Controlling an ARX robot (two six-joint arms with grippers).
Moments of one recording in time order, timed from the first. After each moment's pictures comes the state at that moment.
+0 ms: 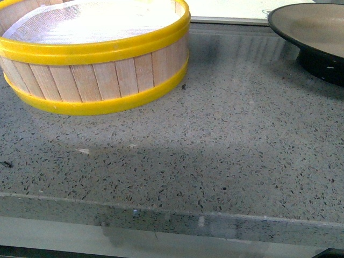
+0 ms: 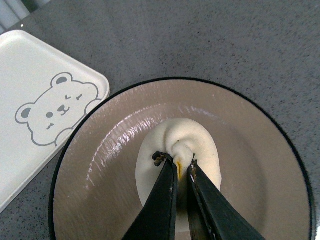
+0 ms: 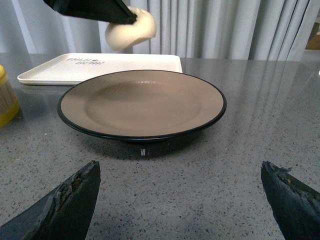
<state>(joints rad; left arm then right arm) -0.79 2.10 1.97 -0.33 0.09 0.23 0.00 0.00 0.01 0.00 0.00 0.00</state>
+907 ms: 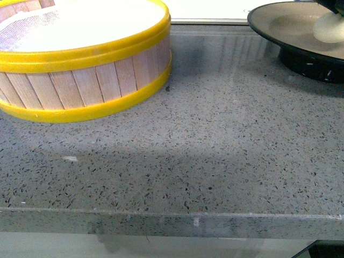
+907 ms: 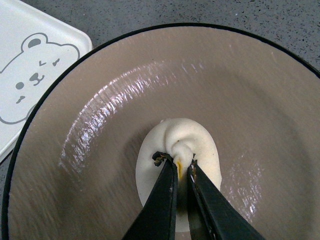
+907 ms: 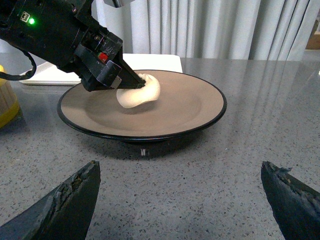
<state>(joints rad) -0.82 2.19 1.97 -0.34 0.06 0.27 0.00 0.00 0.01 0.00 0.00 0.00</state>
